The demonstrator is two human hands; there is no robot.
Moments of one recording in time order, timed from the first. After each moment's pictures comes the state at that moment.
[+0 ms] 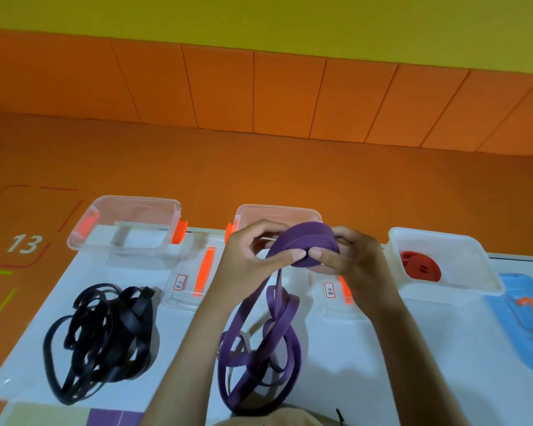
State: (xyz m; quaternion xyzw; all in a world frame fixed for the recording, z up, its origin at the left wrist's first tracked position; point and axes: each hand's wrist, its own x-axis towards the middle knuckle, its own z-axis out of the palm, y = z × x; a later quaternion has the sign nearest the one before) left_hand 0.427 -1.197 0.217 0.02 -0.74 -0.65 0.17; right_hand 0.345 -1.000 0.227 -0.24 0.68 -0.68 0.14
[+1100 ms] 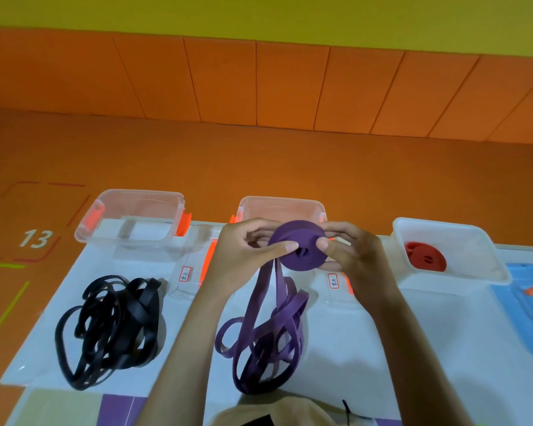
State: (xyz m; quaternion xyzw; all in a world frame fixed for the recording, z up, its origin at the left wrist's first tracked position) left_hand 0.436 -1.200 0.217 0.08 -0.72 -0.67 0.14; right_hand 0.352 -0.995 0.215 -0.19 0.66 -0.71 0.17
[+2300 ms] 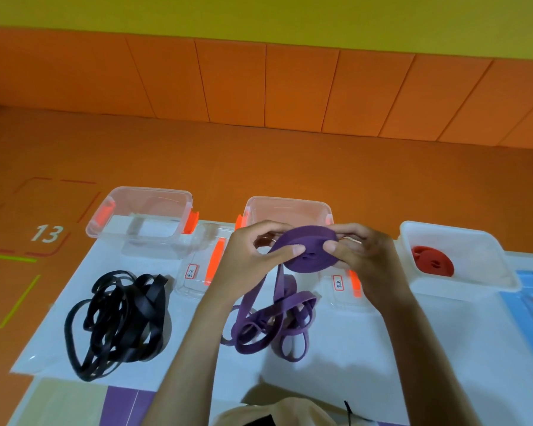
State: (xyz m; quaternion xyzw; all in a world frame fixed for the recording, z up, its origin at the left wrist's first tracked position) left_hand 0.442 -1.200 0.211 0.05 -0.76 -0.63 0.14; right_hand 0.347 -0.992 0.215 -0.21 0.67 -0.70 0.15
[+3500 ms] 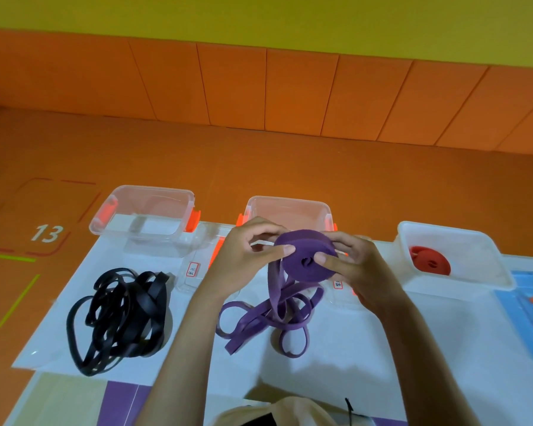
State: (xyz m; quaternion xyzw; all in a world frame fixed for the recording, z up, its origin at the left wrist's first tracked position) left_hand 0.454 -1.208 0.212 0.05 -0.74 -0.66 0.11; right_hand 0.358 -0.990 0.207 -0.24 0.67 -0.66 0.24
